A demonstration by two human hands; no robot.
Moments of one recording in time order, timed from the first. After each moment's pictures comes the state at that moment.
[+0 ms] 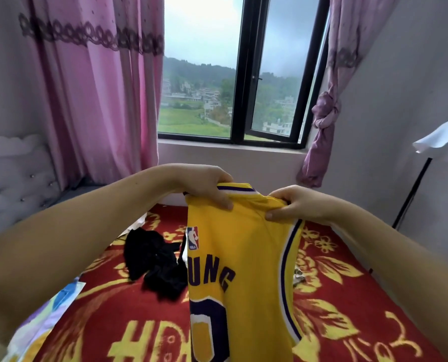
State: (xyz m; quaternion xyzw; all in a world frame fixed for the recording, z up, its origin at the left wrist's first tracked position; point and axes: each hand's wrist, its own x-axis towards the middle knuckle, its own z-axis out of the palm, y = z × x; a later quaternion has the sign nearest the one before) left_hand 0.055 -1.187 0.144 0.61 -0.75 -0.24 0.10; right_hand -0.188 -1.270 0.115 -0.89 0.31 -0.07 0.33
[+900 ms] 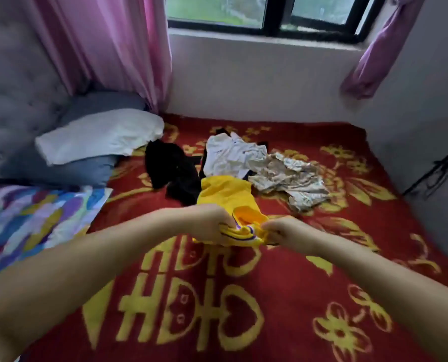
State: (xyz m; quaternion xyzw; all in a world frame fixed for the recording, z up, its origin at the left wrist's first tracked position) left_hand 0.060 -1.148 -0.083 0.58 -0.78 -0.24 -0.01; right_hand -0.158 -1.254 -0.121 -0.93 0.26 0.05 0.26
